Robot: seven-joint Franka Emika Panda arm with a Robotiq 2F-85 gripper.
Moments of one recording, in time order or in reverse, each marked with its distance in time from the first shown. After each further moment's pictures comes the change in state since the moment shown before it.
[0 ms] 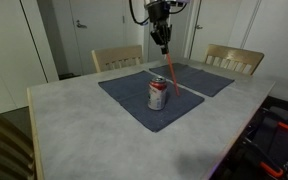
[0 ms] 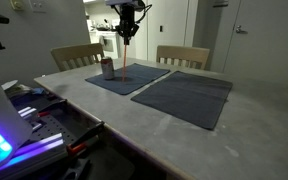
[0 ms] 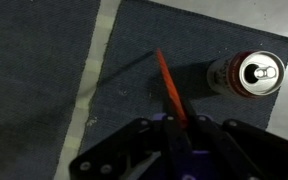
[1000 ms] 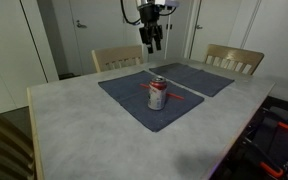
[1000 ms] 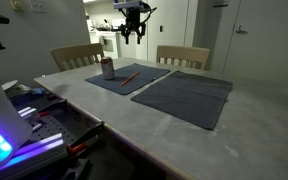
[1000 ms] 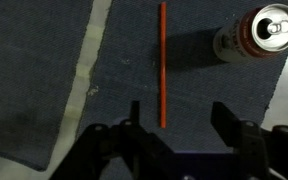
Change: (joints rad) arm -0.004 0.130 -0.001 0.186 0.000 -0.011 -0.029
